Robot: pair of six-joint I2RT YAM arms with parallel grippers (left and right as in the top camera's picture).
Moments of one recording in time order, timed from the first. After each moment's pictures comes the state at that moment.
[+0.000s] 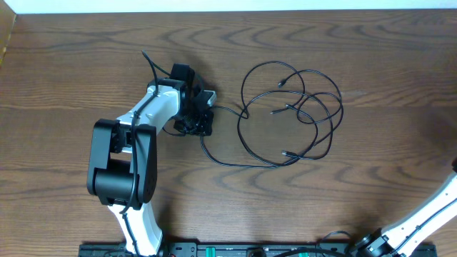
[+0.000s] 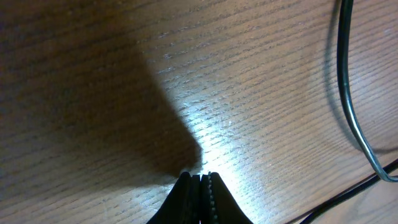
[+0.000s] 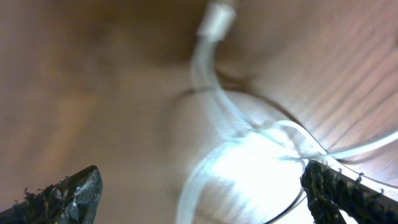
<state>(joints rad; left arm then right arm) -0.18 1.99 1.26 -0.83 0.39 0.12 -0.83 2.59 2.53 -1.35 0.00 0.14</state>
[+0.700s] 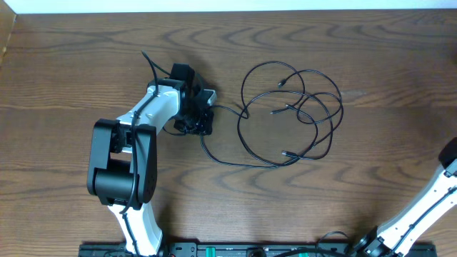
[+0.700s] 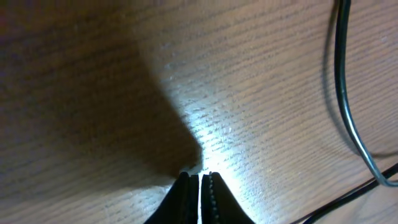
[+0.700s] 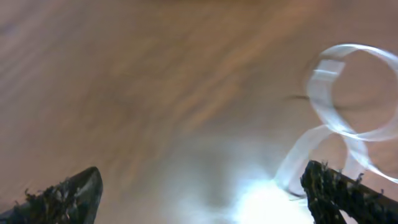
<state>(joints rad) -0.18 1.99 1.26 -0.81 0.39 0.11 -0.67 2.46 2.68 -1.46 -0.12 0.05</state>
